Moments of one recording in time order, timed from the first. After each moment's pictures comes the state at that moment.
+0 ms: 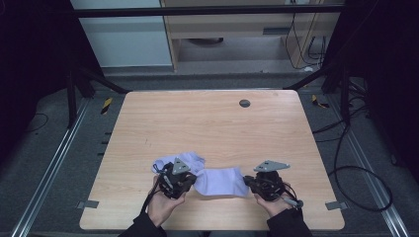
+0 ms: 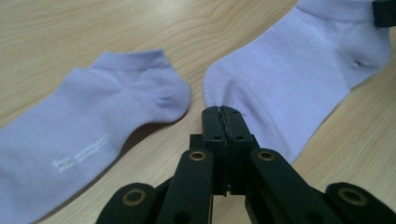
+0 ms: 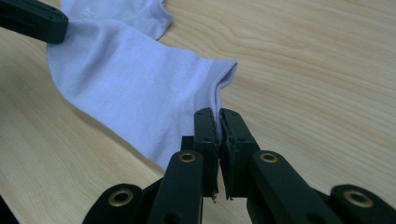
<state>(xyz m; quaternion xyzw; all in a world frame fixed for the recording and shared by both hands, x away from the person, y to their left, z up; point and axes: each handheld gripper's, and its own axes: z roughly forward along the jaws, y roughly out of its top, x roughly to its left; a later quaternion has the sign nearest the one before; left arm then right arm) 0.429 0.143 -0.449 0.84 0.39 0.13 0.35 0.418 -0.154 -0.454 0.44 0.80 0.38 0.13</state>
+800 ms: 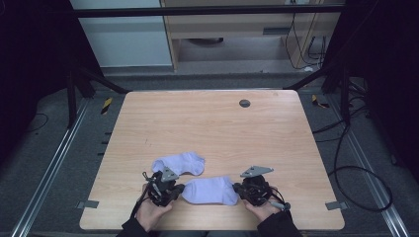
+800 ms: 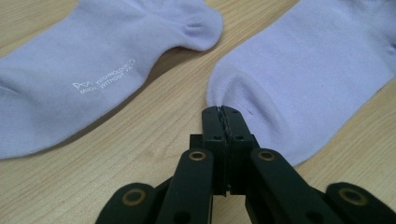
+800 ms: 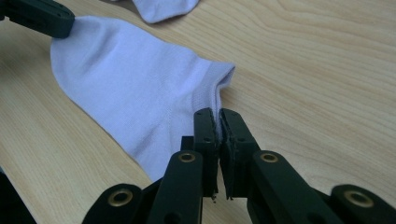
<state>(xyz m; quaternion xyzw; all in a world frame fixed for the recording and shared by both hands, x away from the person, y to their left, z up) 0.421 0.171 -0.477 0.85 0.40 0.12 0.32 0.416 -0.127 -0.474 0.43 0.82 0.36 0.10</state>
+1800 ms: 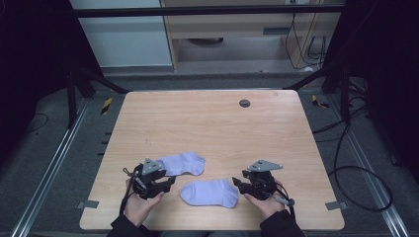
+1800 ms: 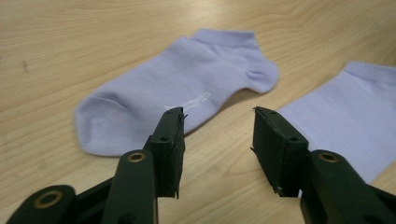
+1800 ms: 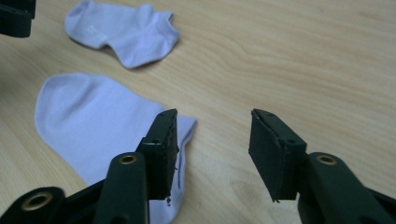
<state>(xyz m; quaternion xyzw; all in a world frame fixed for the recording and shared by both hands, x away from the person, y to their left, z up) 0.431 0.212 -0.453 0.79 0.46 0.18 0.37 0.428 -0.142 -0.466 0.44 0.78 0.41 0.14</state>
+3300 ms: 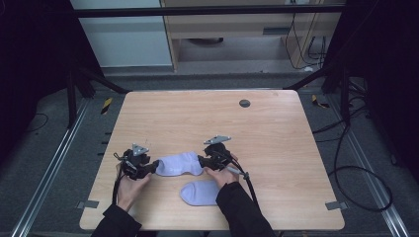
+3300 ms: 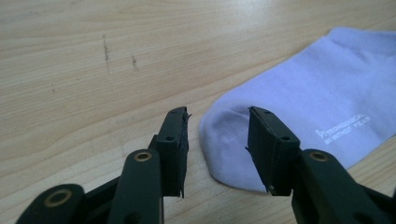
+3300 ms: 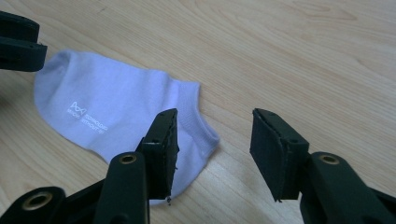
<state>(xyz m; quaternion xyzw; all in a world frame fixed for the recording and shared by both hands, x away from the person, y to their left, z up) 0.492 0.252 -0.478 0.78 0.50 0.21 0.30 0.516 -0.024 -0.471 0.44 0.80 0.38 0.15</state>
